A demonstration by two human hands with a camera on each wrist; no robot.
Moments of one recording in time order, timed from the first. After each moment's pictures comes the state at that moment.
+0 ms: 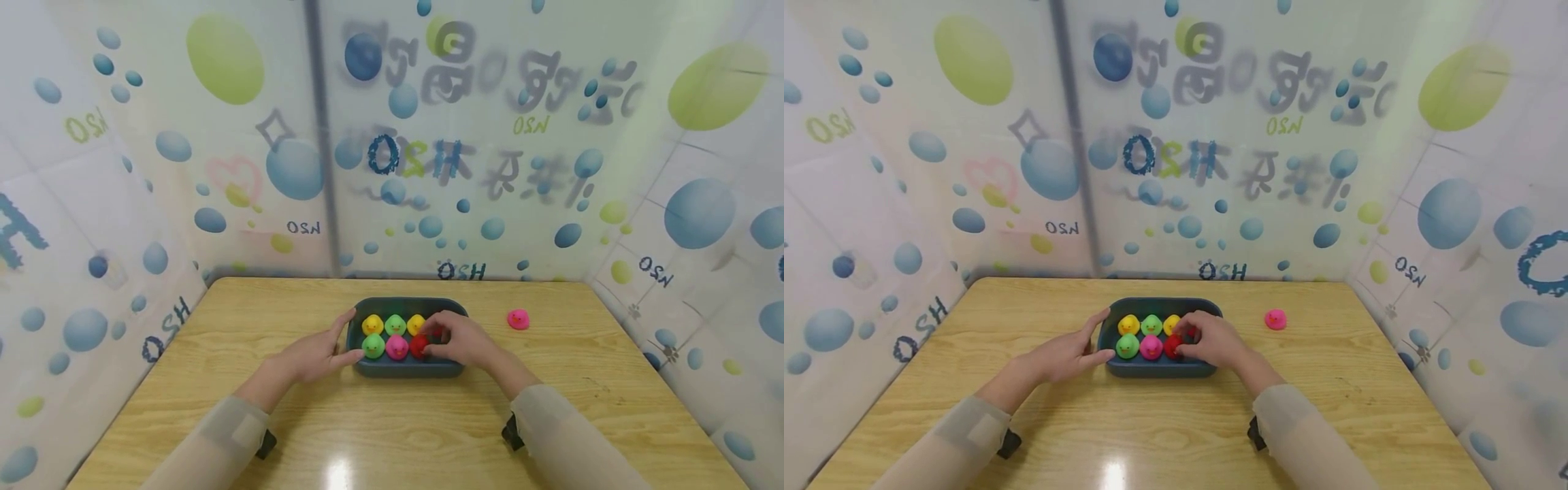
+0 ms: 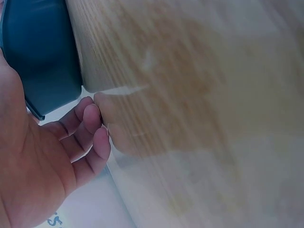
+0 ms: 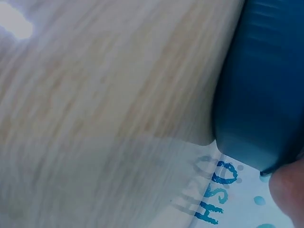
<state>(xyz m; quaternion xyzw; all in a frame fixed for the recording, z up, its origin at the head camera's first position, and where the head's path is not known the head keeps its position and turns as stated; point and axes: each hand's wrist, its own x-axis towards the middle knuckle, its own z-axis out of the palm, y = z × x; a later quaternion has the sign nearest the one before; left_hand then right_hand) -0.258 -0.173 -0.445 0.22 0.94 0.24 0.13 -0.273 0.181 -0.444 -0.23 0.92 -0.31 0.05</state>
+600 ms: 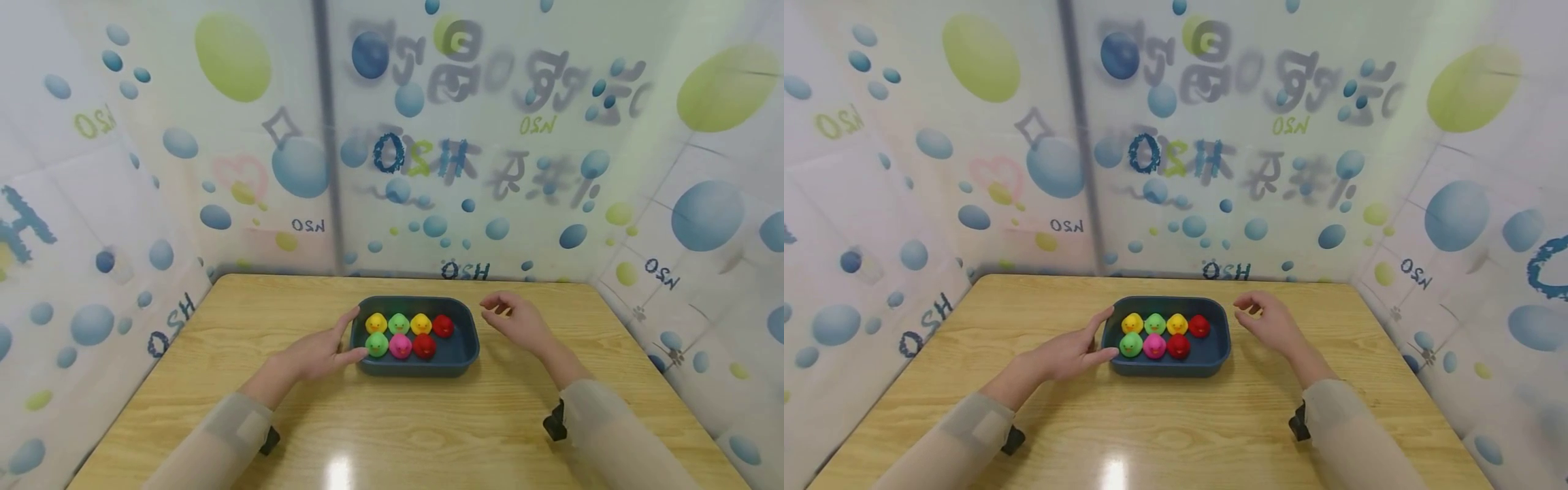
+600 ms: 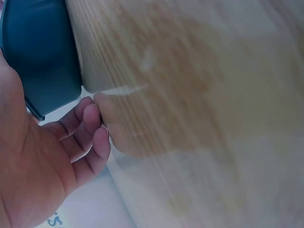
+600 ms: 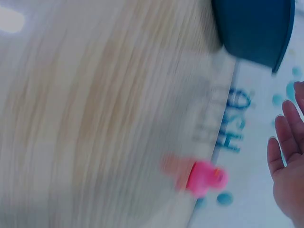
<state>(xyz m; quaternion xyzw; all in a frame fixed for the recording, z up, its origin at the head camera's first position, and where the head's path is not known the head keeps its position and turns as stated) -0.260 -0.174 -0.450 0.22 0.94 0.22 0.13 -0.280 0.267 -0.429 -0.14 0.92 -0.35 -0.07</state>
